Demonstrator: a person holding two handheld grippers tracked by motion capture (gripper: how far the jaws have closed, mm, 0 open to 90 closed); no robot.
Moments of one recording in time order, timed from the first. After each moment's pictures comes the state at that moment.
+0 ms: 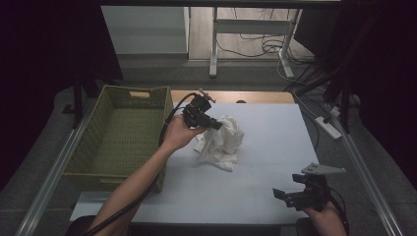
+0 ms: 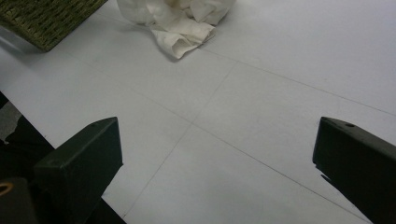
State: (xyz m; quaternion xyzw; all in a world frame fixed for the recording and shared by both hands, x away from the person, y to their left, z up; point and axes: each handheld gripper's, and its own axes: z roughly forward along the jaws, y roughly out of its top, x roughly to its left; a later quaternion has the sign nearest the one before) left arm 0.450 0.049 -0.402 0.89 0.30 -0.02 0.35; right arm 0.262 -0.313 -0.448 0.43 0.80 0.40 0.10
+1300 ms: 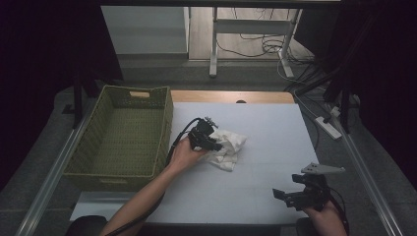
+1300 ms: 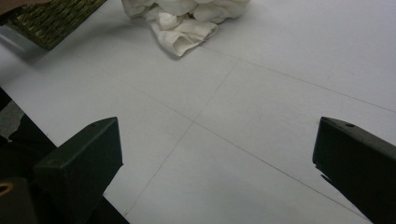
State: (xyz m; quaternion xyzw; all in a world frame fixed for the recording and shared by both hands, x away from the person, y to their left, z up) left arm 0.438 0.032 -0.484 0.90 0.30 -0.01 0.32; right arm 0.263 -0.313 -0.449 0.43 0.81 0.39 0.09
